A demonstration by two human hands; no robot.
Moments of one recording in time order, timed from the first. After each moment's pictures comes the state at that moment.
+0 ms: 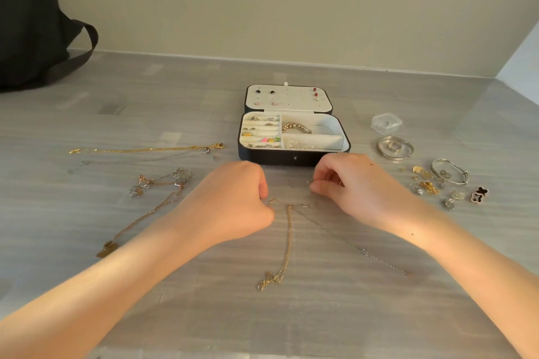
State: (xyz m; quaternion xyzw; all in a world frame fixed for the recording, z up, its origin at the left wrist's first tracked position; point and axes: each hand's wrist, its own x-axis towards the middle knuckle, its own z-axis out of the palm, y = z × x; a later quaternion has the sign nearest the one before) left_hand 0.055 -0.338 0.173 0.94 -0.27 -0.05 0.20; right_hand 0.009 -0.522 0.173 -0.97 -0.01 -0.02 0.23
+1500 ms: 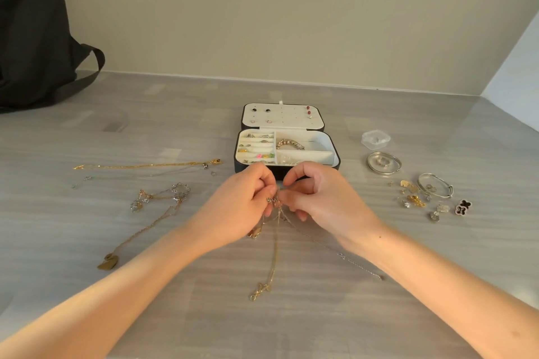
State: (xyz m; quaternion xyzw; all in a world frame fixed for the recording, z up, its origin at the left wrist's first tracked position) left_hand 0.060 -0.349 0.161 0.86 -0.31 -0.06 0.40; right_hand 0.007 -0.491 0.175 -0.80 0.06 -0.01 0.60
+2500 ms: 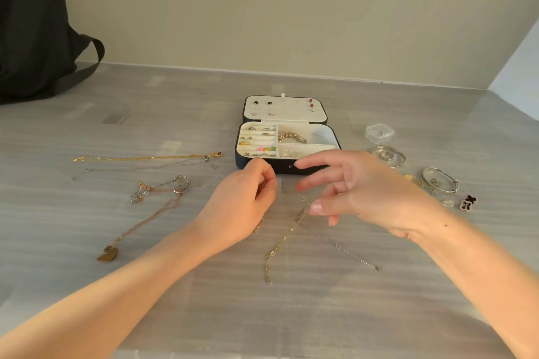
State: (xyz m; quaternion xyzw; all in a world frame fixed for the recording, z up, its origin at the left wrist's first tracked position) left_hand 0.060 -0.350 0.147 0.87 -0.33 0.05 0.36; right_hand -0.010 -0.518 0.205 -0.85 0.03 0.08 0.52
